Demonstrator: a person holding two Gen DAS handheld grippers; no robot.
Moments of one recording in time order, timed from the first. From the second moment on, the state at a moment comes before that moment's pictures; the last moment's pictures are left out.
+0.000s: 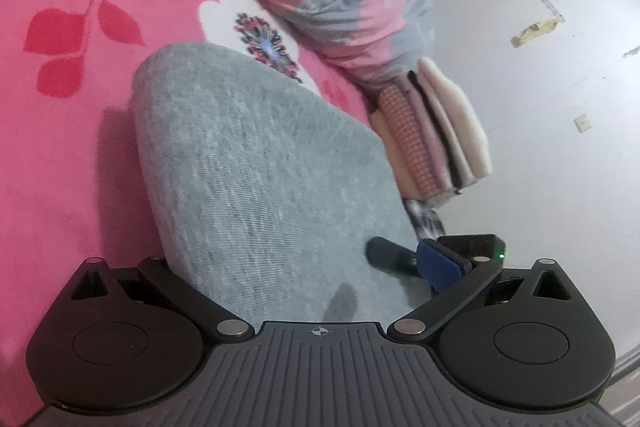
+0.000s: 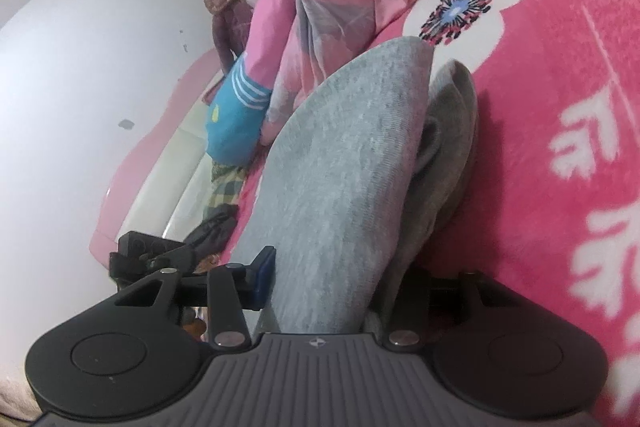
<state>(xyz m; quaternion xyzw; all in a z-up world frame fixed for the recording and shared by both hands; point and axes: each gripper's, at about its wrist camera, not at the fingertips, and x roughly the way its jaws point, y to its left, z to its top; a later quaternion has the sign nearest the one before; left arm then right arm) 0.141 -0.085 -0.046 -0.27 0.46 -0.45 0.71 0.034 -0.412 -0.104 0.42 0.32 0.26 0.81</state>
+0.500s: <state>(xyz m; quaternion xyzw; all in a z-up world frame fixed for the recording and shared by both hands) 0.064 -0.206 0.060 -0.18 0.41 -0.55 0.70 -0.059 -0.481 -0.007 0.38 0.26 0.24 0.85</state>
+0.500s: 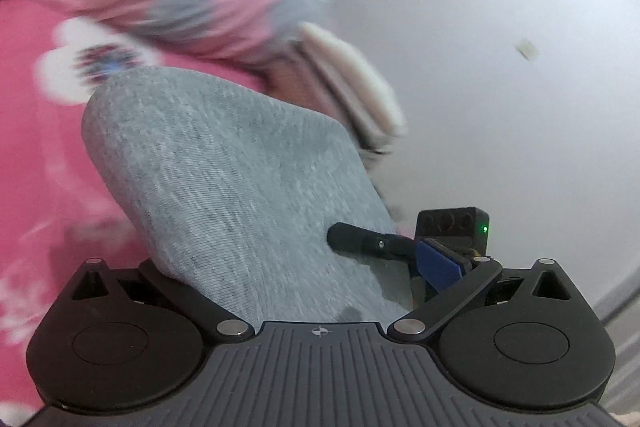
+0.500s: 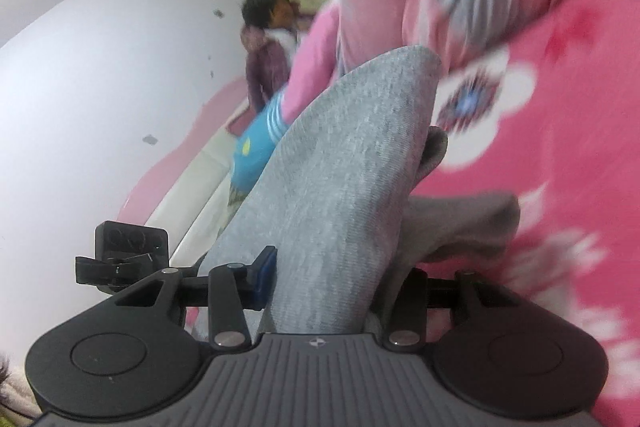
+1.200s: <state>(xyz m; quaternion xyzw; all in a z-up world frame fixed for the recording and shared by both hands) 0.026 -0.552 -0.021 -0.18 0.43 -0.64 0.61 -0.204 -0.767 0.039 0.29 0.32 0.03 0.90</state>
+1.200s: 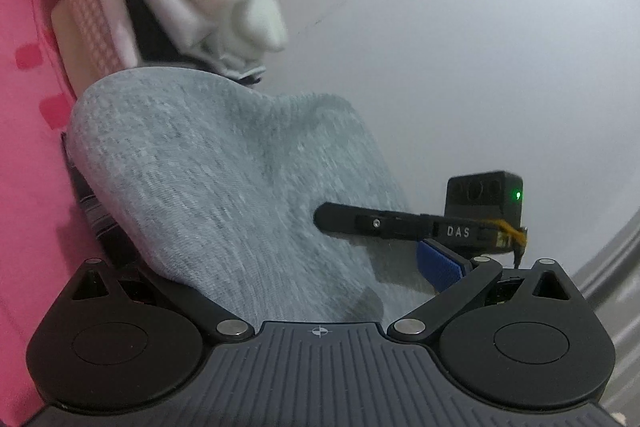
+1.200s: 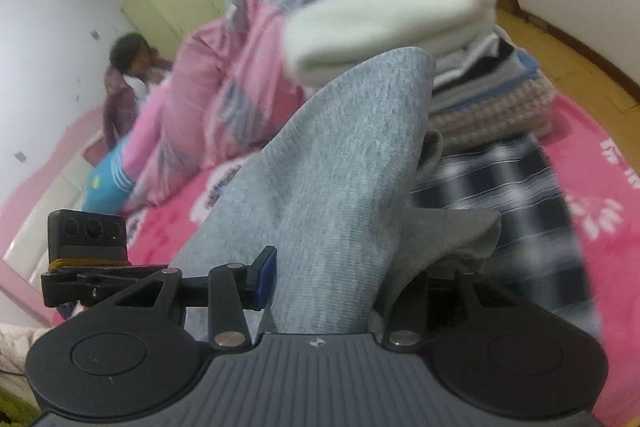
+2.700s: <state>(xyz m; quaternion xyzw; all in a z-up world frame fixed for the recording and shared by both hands) 0.136 -0.558 -0.068 -0.18 0.49 -0.57 0.64 -0.198 -0.471 -0.053 -0.29 0.24 -0.27 0.89</state>
